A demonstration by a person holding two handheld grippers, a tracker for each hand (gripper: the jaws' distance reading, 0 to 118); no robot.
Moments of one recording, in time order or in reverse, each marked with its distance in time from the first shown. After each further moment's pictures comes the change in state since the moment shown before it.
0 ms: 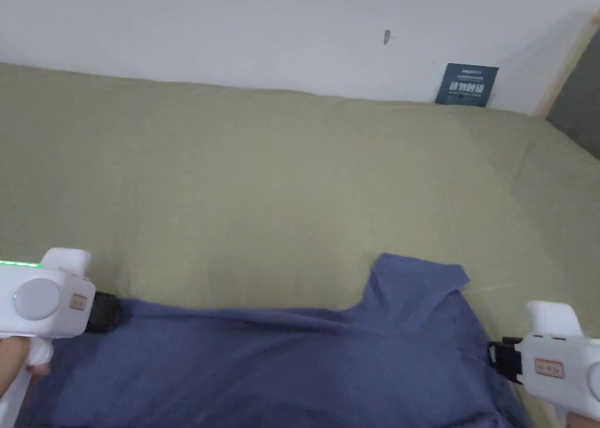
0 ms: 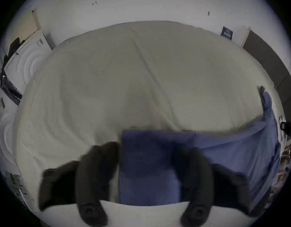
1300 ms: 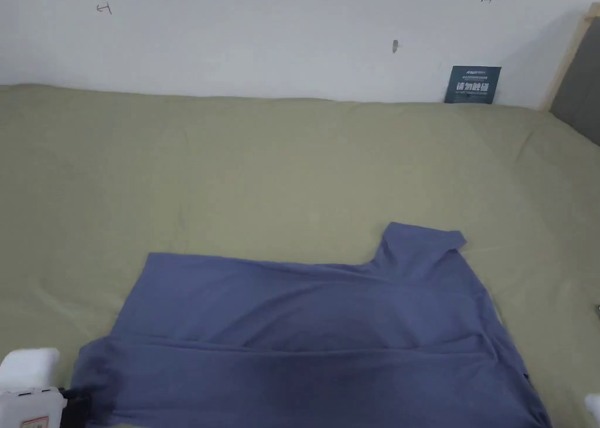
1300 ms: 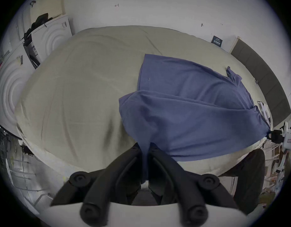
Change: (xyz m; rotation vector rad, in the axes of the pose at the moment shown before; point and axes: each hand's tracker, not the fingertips) left arm -0.027 -0.220 0.163 0.026 -0.045 0.100; right arm 0.007 -0.189 0.155 -0.059 0.091 0.123
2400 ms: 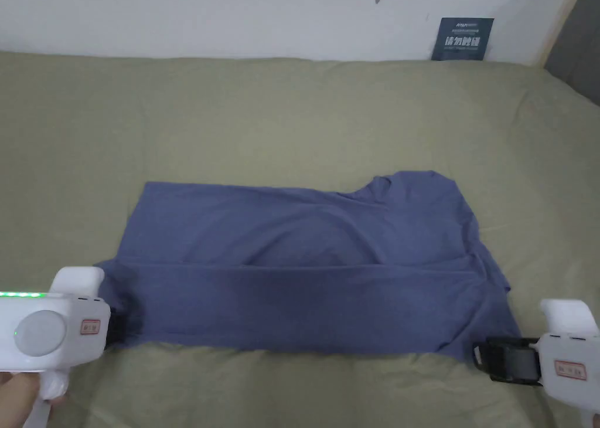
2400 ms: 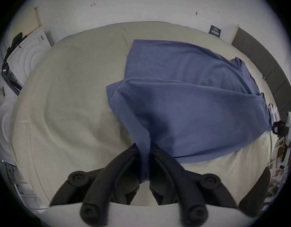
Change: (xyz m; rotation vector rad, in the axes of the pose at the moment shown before) left arm 0.052 0.133 -0.123 -0.038 -0.001 -0.109; right arm 0.038 0.110 -0.129 -0.019 -0.035 -0.131
